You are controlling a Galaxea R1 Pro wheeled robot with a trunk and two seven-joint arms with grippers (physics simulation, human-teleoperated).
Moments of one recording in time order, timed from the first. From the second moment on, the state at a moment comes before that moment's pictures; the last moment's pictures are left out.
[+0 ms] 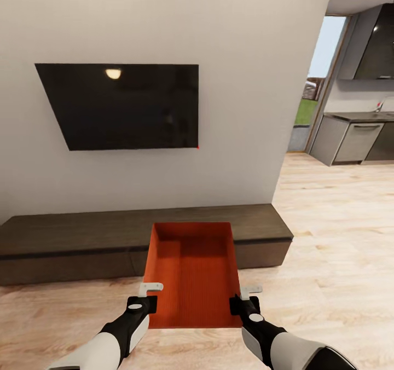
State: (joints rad) left arm -0.66 -0.13 0.09 -0.21 -0.12 0.04 0.23; right arm -0.71 0.13 0.56 -0.01 -0.46 -0.25 -0.18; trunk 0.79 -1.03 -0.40
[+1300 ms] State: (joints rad) left arm -0.66 -0.12 0.09 -0.21 -0.12 0.04 0.23; right arm -0.71 0.14 0.56 -0.01 -0.47 -0.25 -0.18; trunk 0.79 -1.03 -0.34
